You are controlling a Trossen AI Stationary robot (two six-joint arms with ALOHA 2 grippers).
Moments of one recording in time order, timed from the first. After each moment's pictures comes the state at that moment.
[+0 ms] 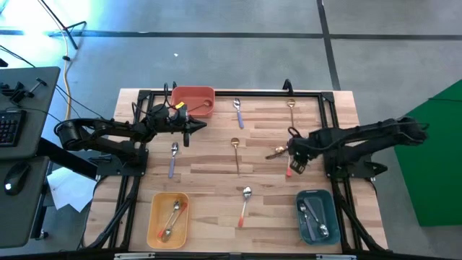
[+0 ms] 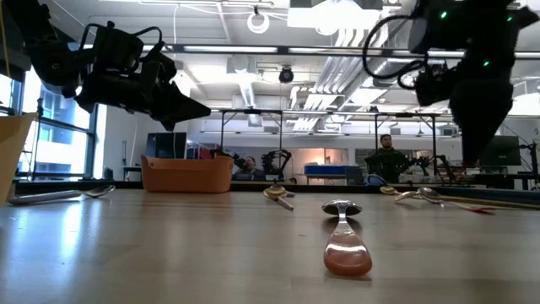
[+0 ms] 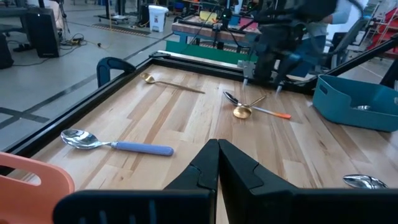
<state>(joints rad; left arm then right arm) 0.58 1.27 0.24 0.88 0.43 -0.07 0.00 1.12 0.66 -0.93 0.11 0.60</state>
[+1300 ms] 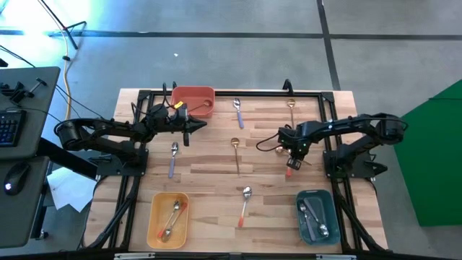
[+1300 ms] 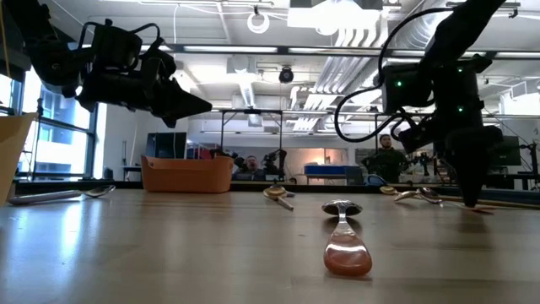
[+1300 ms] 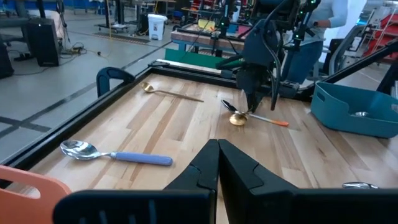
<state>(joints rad) 0.57 1.27 0.24 0.91 0.43 -0.07 -0.26 1.42 0.63 -0.79 -0.04 0.21</state>
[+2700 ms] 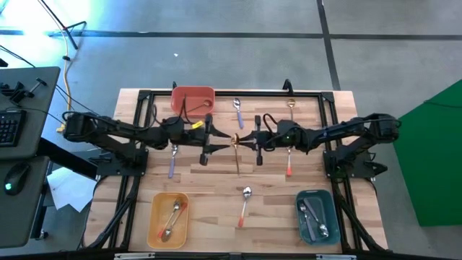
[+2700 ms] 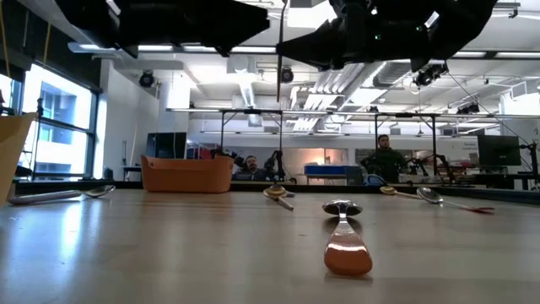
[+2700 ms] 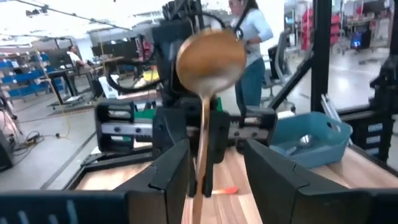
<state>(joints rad) 0.08 1.37 0.62 0.80 0.17 0.16 -0.08 1.49 0.68 0.75 -0.12 -0.27</state>
